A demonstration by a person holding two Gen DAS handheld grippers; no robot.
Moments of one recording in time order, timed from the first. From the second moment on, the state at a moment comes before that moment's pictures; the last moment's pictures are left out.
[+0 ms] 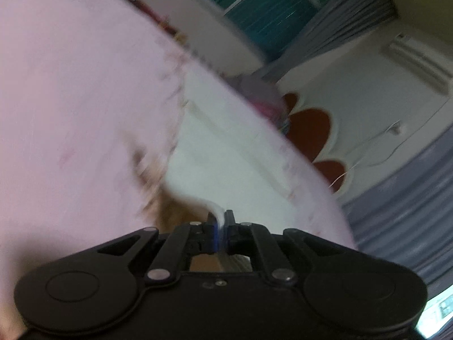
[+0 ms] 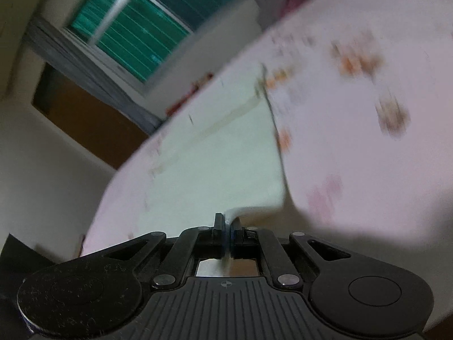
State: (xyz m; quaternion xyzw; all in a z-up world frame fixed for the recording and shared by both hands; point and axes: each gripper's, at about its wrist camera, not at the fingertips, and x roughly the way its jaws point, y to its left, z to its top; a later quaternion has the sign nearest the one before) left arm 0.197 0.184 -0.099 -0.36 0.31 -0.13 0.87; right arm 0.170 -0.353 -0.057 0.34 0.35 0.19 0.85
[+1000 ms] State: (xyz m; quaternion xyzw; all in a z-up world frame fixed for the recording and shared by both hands) left arm 0.553 0.203 -0.137 -0.38 0.33 -0.13 0.85; right arm 0.543 -0.331 -0.095 0.38 0.37 0.10 0.84
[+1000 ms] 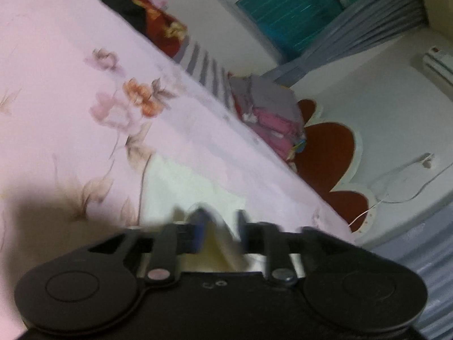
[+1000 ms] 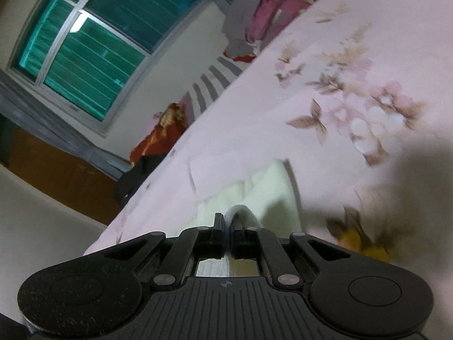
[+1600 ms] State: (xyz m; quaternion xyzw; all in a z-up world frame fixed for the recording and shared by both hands) left arm 0.507 0.202 -0.125 -0.14 0.39 -0.17 0.90; right arm 0.491 -0.315 -0.092 0.14 0.37 0.13 0.91
